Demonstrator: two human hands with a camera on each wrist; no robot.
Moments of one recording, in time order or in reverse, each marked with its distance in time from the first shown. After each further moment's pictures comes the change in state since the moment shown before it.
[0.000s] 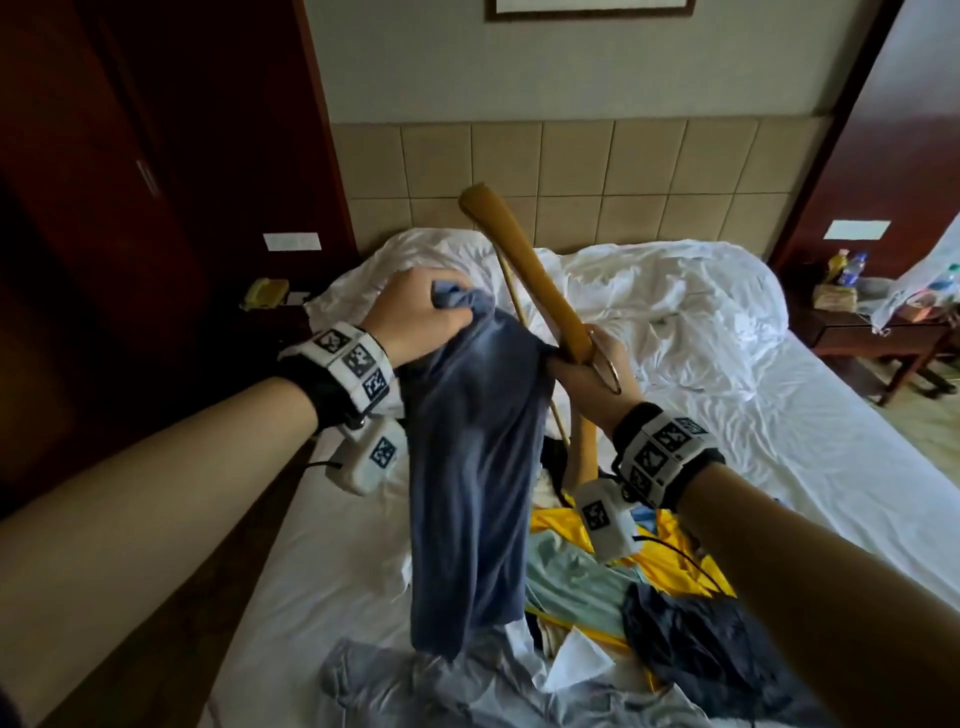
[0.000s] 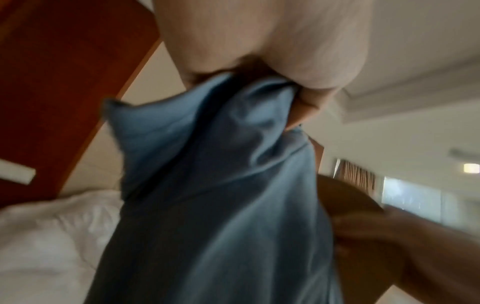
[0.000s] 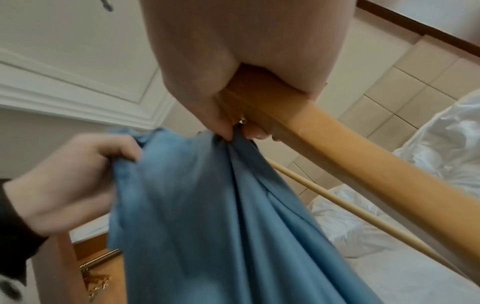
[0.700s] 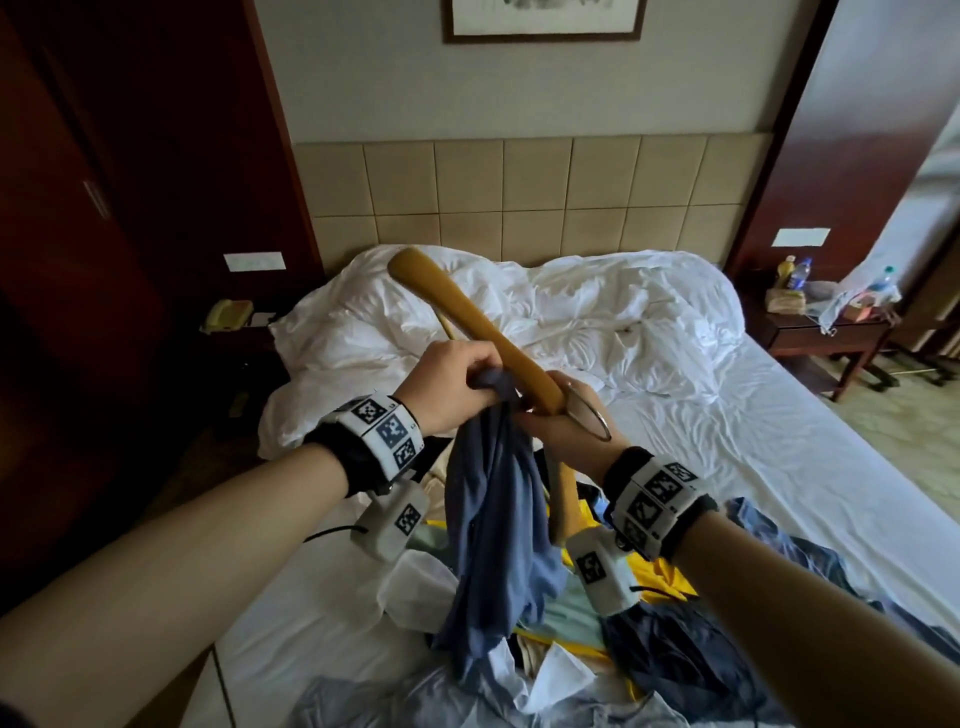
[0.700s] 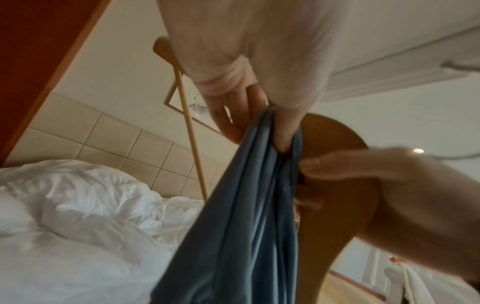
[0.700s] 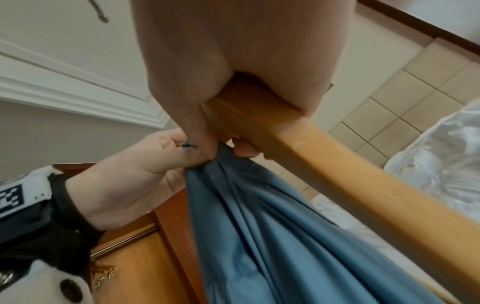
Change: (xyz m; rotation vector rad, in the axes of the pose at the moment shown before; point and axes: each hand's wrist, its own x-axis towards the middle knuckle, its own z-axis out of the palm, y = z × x) left_hand -0.006 -0.011 0.076 -0.031 -0.187 0.219; right_hand -0.027 0.008 -0.019 0.018 -0.171 0.044
